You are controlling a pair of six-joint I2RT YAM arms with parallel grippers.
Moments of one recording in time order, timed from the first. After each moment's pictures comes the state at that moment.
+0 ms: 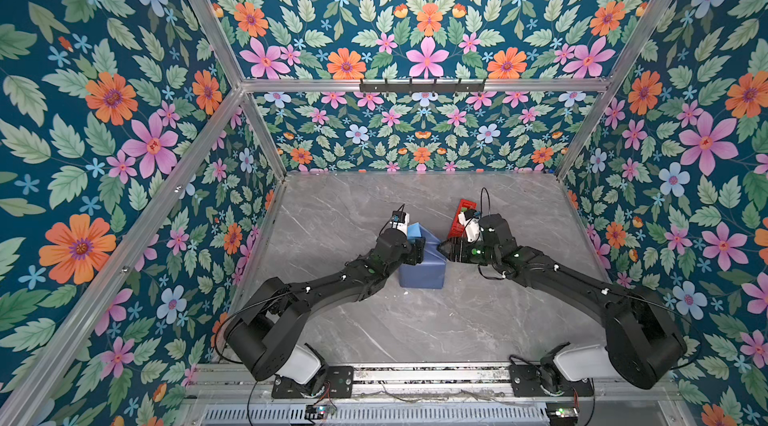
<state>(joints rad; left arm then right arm) -0.76 1.49 0.75 0.27 -0.18 -0.42 0.52 1.44 0.84 -0.03 -0.37 0.61</state>
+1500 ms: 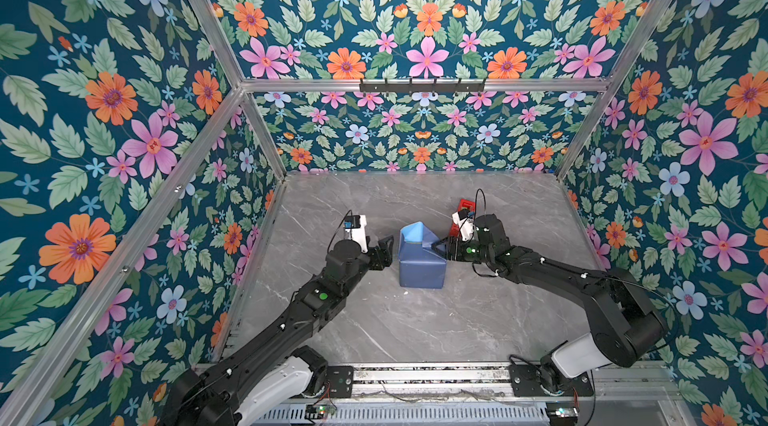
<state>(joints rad) -0.58 0.93 0.57 0.01 -0.14 -0.52 0.50 1.53 0.80 0.12 -0.44 0.60</state>
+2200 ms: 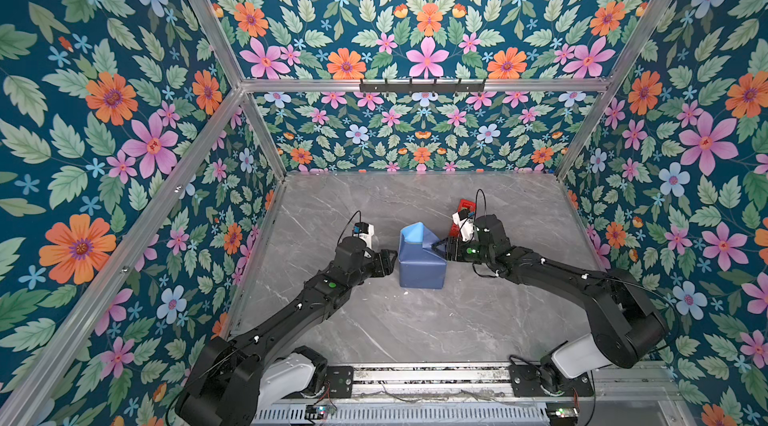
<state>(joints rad) -0.56 1.12 0.55 0.03 0.13 -0.57 0.51 1.52 0.79 0.12 -0.44 0.60</state>
